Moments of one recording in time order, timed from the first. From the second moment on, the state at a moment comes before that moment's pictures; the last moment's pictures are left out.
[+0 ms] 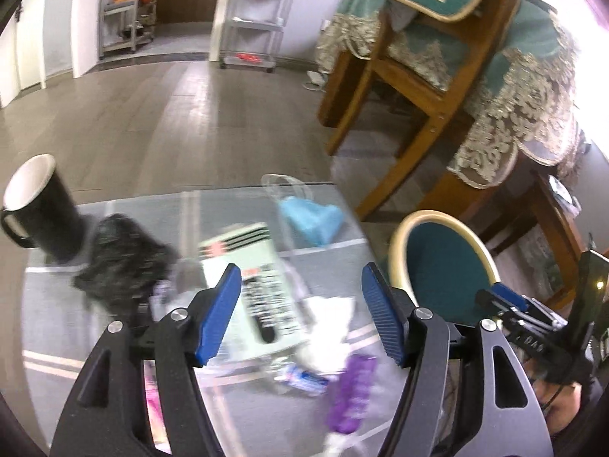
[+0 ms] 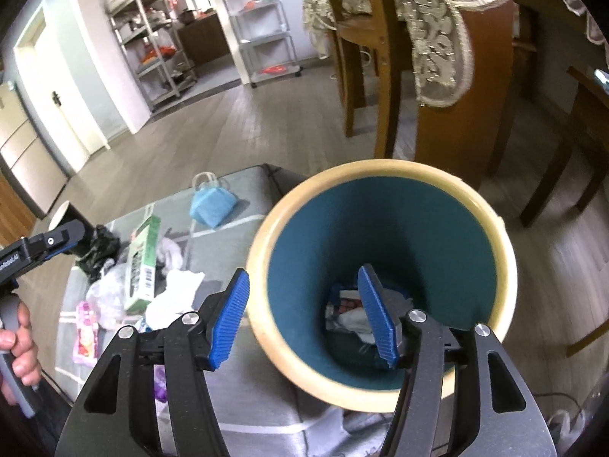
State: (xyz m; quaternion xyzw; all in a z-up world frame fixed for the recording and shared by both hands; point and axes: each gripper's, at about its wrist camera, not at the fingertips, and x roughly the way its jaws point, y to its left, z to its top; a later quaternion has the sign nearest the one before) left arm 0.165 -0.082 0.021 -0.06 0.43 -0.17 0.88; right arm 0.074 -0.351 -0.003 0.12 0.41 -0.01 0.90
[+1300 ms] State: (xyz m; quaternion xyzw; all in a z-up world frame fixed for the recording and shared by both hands) left arm 0.248 -0.079 -0.073 -0.08 0.55 -0.11 0.82; right arm 0.231 -0.247 -0.041 -0.03 0.49 0.14 0.86
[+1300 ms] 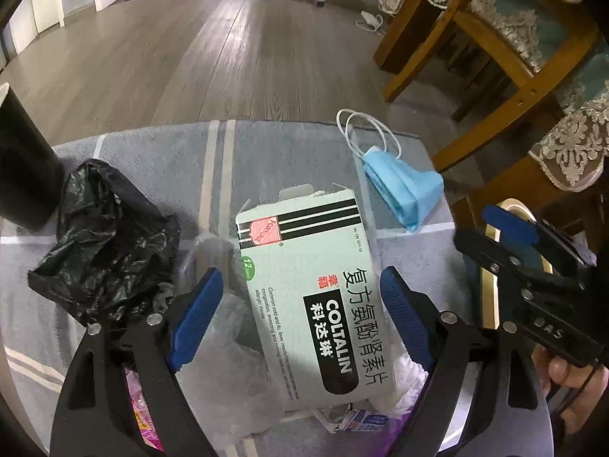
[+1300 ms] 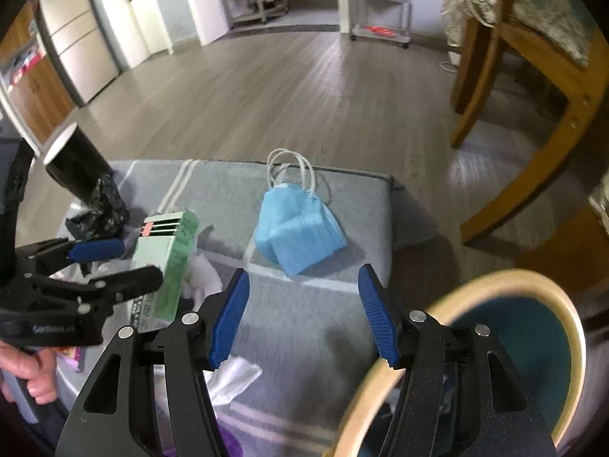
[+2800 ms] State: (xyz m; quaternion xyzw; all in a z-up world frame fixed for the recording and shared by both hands) left arm 0.177 -0.051 -0.020 -0.11 0.47 -0.17 0.86; right arm 0.138 -0.268 -0.001 0.05 0.43 0.14 0.89
